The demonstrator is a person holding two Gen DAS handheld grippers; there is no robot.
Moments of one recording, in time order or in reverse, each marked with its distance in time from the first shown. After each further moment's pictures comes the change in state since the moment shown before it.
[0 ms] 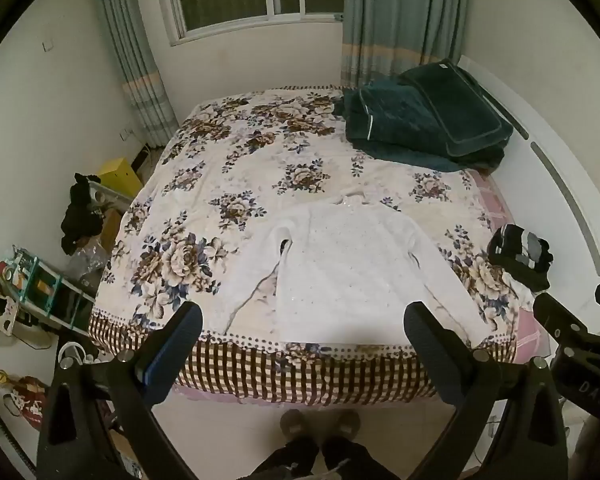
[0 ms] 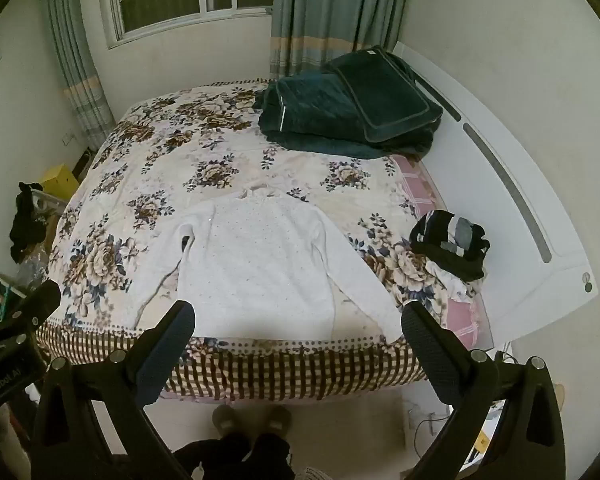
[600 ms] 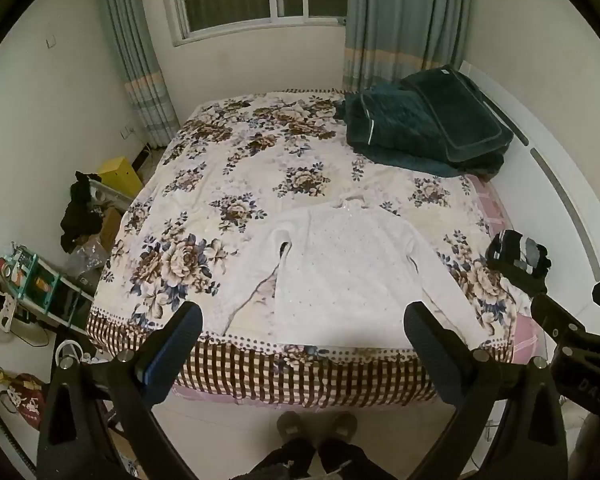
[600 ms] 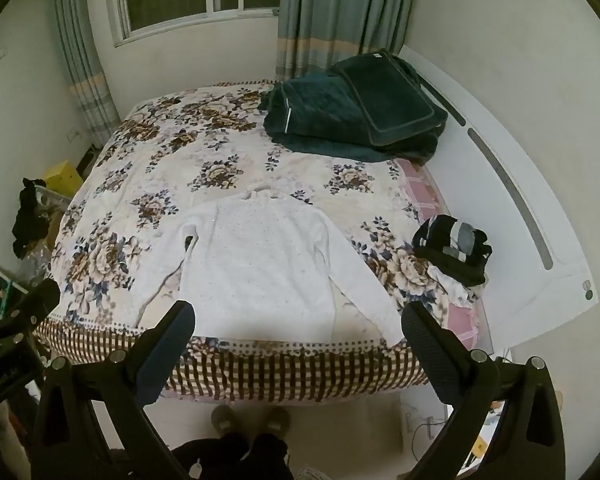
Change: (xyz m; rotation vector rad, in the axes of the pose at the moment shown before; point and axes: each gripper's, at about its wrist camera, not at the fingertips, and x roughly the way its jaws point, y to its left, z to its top) left arm -0.001 0.002 0.001 -0.004 -0.012 -0.004; right arm -0.002 0.003 0.003 0.000 -0.001 0.012
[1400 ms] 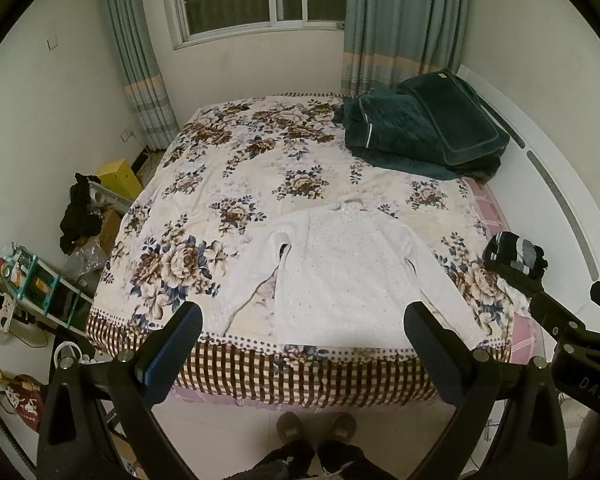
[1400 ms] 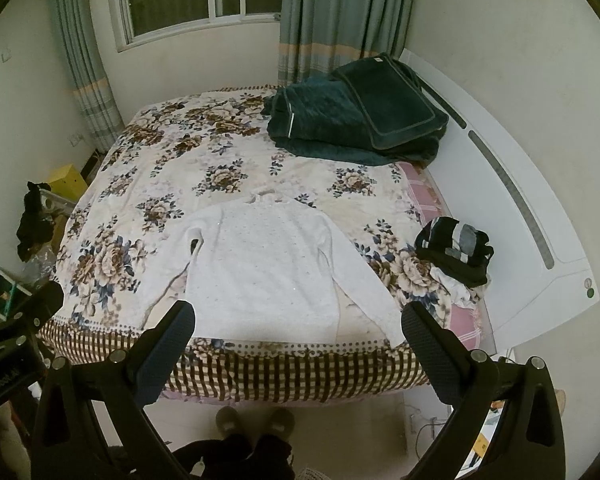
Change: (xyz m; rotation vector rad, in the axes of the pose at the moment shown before) left arm -0.002 -0.006 0.000 -0.005 -0.015 -0.005; right arm -0.020 -0.001 0.014 -0.003 -0.014 0.008
